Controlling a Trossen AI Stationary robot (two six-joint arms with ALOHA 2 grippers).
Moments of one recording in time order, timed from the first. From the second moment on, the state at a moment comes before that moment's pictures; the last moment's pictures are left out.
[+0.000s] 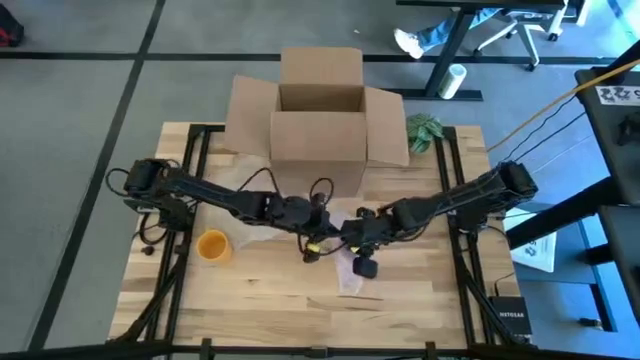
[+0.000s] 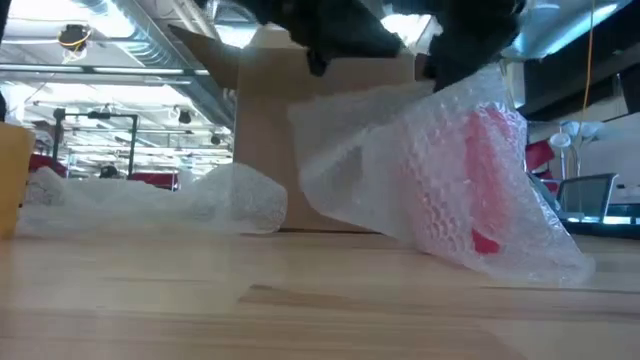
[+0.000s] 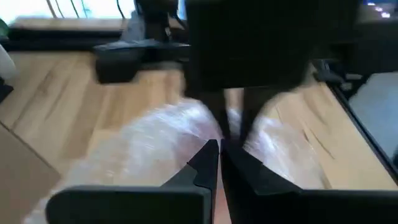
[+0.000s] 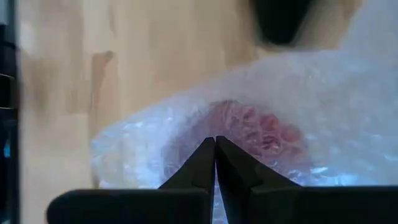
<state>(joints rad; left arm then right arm) -0.19 1.66 1.15 0.00 -0.11 -0.06 0.26 1.64 1.24 -0.73 -0.02 0.40</state>
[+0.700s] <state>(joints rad) -0.31 1.63 0.68 0.52 -0.32 -0.33 0.27 1.82 1.29 -0.81 -0.35 -0.05</state>
